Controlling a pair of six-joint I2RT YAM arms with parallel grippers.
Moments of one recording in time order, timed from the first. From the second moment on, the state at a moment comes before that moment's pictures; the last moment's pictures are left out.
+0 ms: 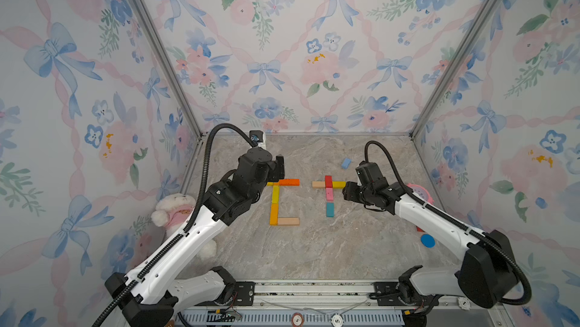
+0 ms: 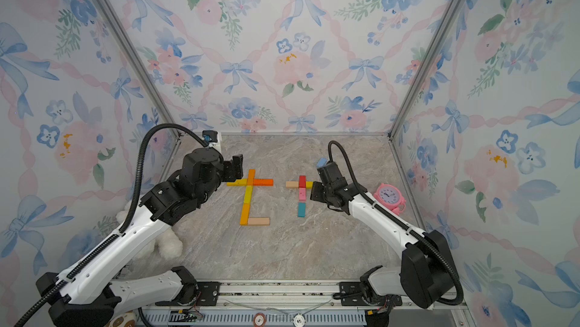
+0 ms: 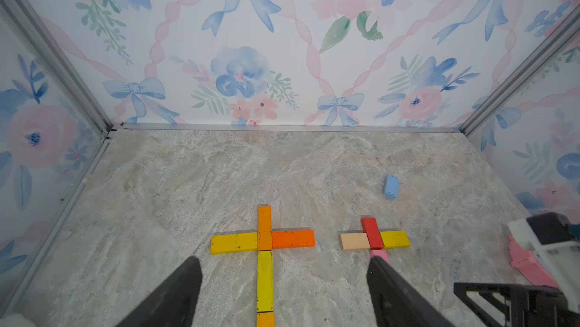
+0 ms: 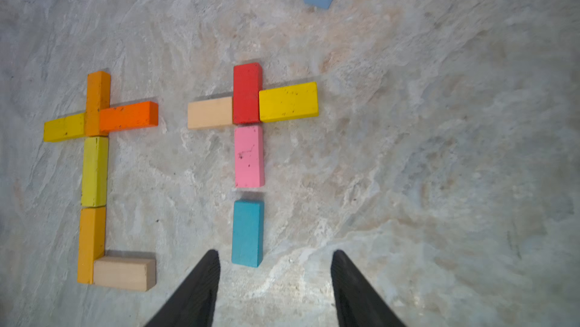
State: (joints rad) left arm -0.69 1.10 1.27 -0.60 -0.51 -0.35; right arm 0.49 1.39 1.00 -0.55 0.08 0.60
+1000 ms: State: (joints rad) left arm -0.69 0.63 0.68 -0.35 -0.35 -0.06; right arm 0.30 2.20 1.86 -0.82 0.13 0.56
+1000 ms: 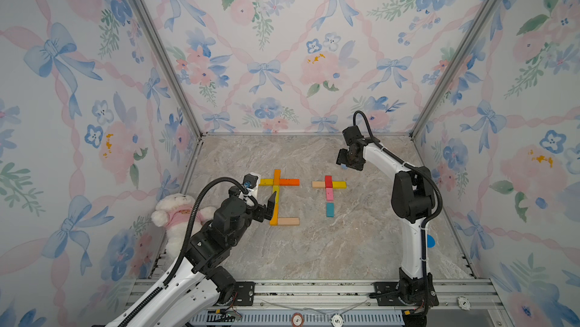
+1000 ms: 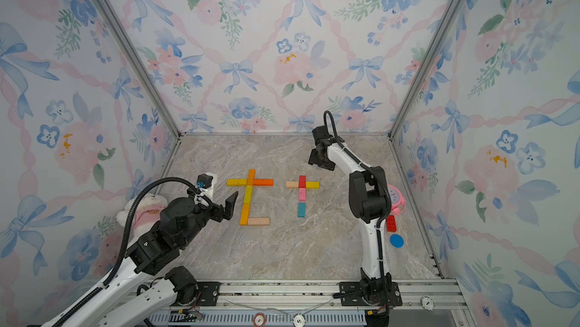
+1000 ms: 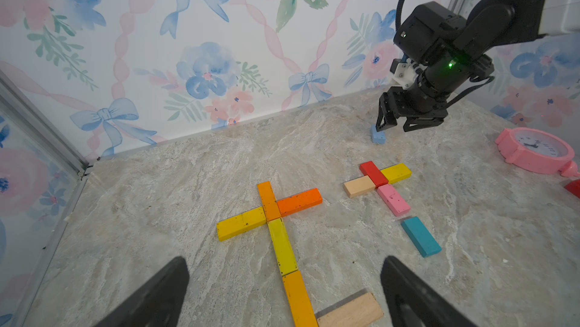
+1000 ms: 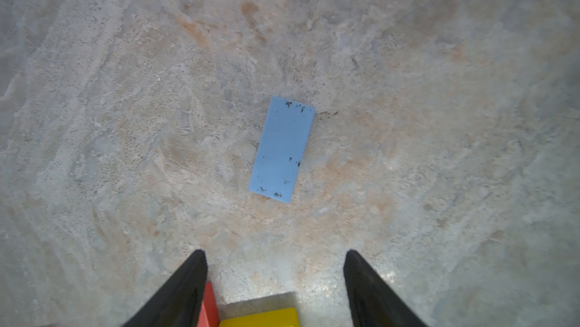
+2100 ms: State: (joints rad) left arm -0.69 0.63 0.66 -0.33 -0.29 -0.05; right arm 0.25 2.53 2.31 -0.99 0.13 0.54
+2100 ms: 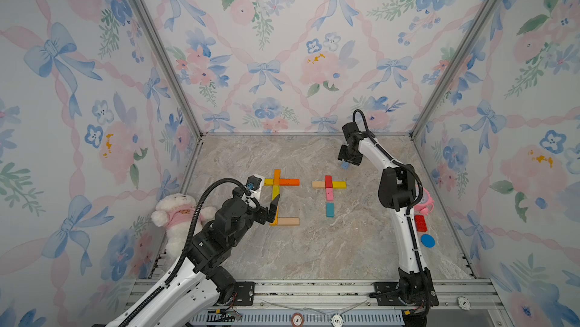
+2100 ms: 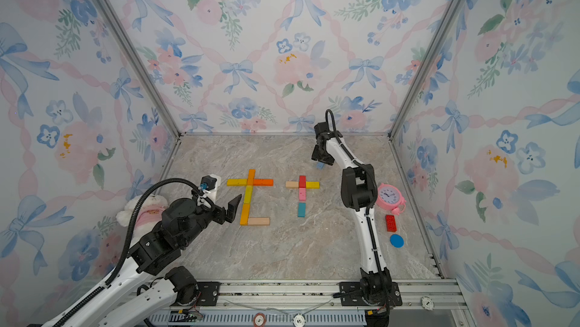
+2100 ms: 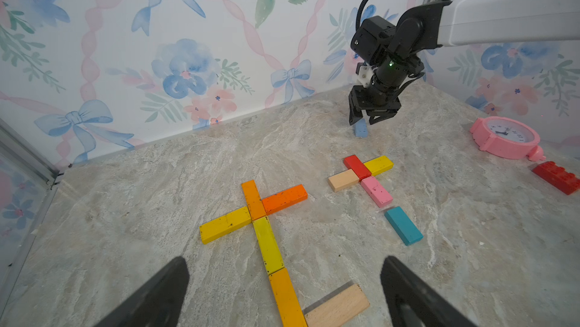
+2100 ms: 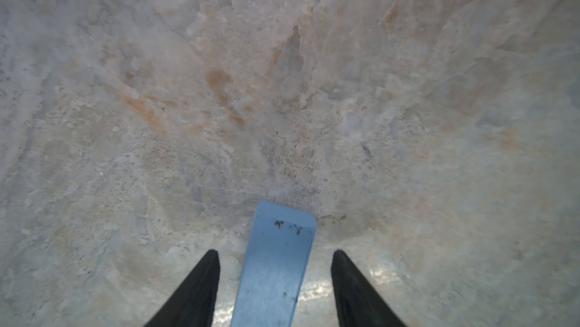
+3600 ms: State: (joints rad) left arm -0.69 0.63 0.66 -0.33 -0.29 -0.05; right arm 0.27 2.60 2.41 -1.08 0.14 0.45
